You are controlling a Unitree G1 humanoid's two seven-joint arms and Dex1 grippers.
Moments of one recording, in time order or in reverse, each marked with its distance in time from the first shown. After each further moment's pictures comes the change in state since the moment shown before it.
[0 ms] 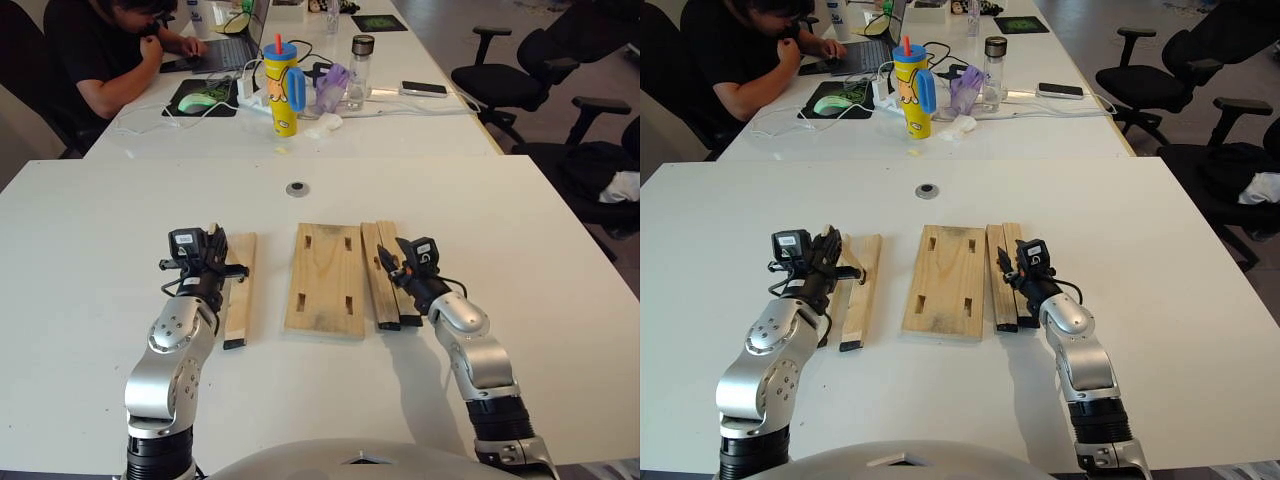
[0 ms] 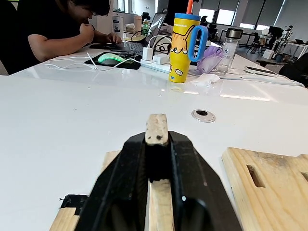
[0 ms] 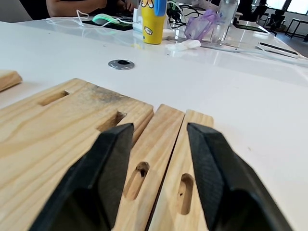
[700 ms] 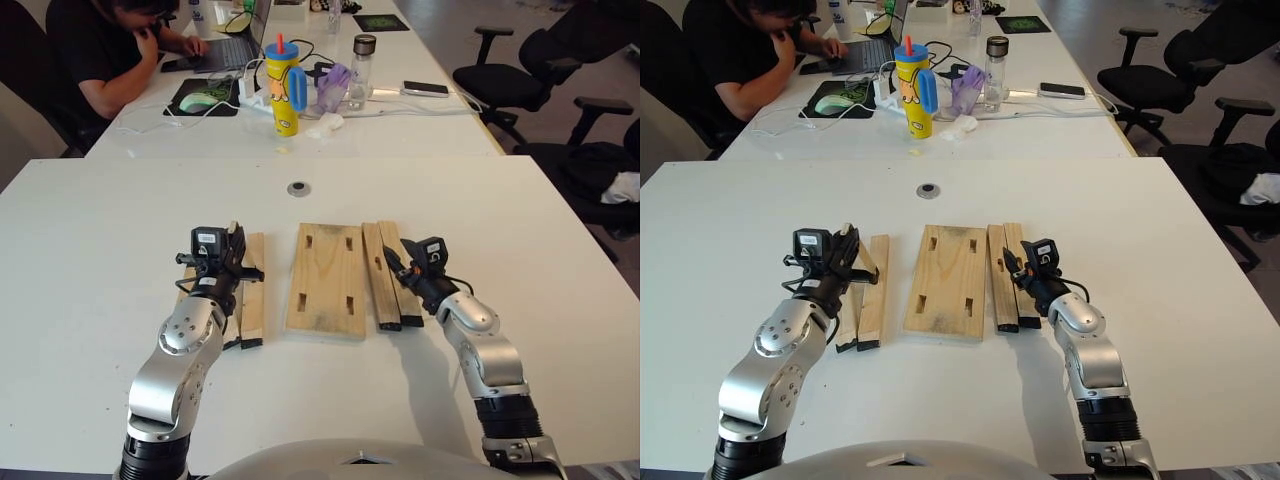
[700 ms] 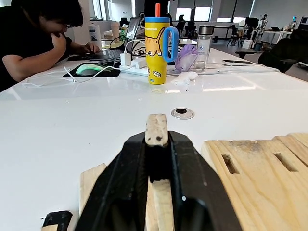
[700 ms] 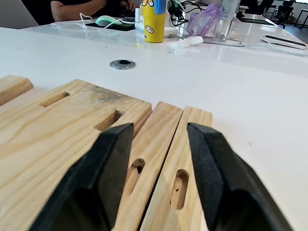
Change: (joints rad) left arm 0.003 0.111 -0.139 -0.043 0.009 -0.001 -0.006; right arm -0.001 -0.027 -0.037 0.004 0.075 0.018 0.038
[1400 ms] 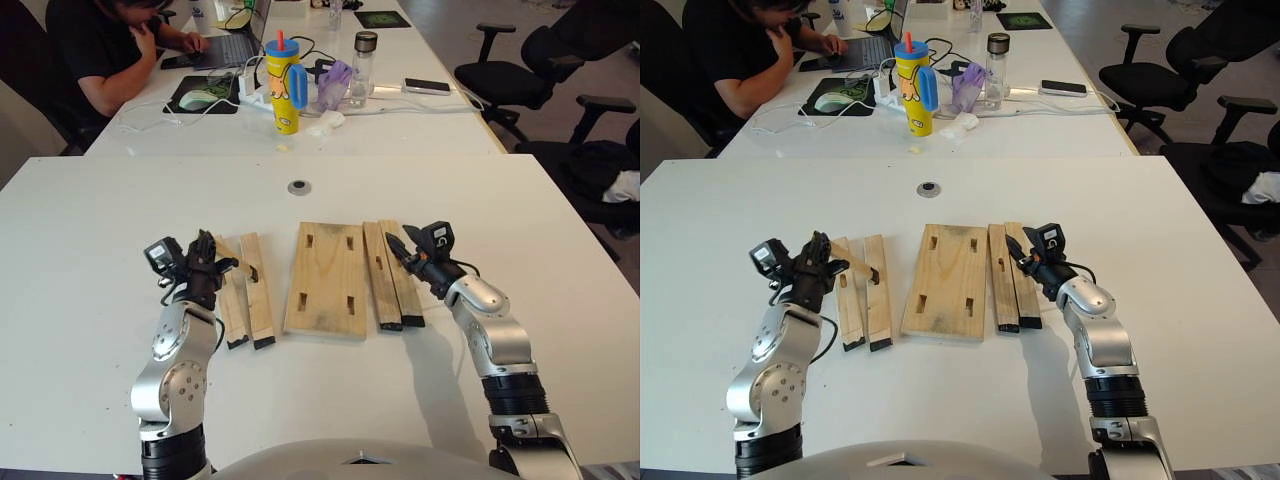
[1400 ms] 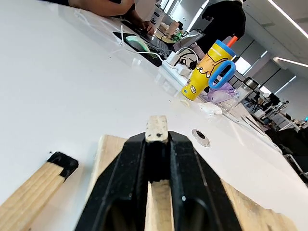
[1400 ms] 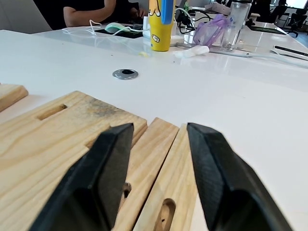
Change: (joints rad) left arm -0.008 -0.210 0.205 0.097 -0.252 -0.120 0.143; right arm -0.108 -0.050 -0.033 0.099 0.043 -0.015 0.097
